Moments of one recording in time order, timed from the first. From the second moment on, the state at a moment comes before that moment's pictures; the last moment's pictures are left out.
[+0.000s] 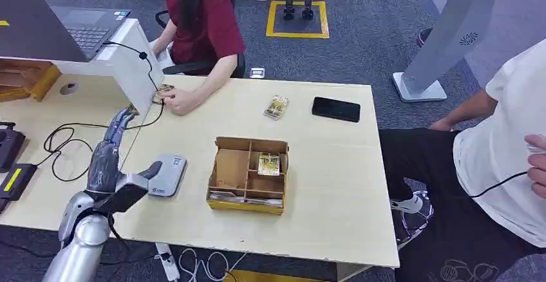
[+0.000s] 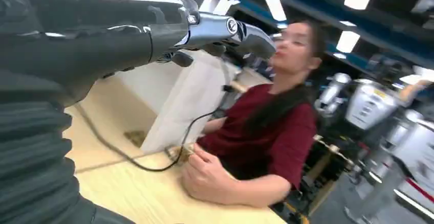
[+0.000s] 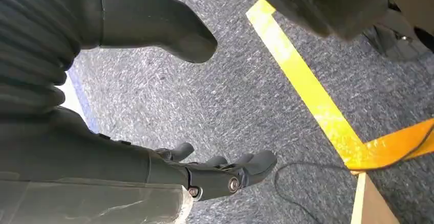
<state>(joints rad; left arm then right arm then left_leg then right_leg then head) -0.16 0.17 -0.10 -1.44 -0.58 0.17 -0.53 -0.04 0.04 0.17 -0.17 0.65 -0.29 -0.01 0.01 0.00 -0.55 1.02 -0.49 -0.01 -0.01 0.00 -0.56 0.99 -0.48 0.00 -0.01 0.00</state>
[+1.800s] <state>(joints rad) -0.24 0.06 -0.70 -1.16 -1.35 0.60 -0.10 -0.05 0.04 0.12 -0.17 0.72 -0.29 0.00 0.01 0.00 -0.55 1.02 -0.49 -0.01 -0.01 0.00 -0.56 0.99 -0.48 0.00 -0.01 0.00</state>
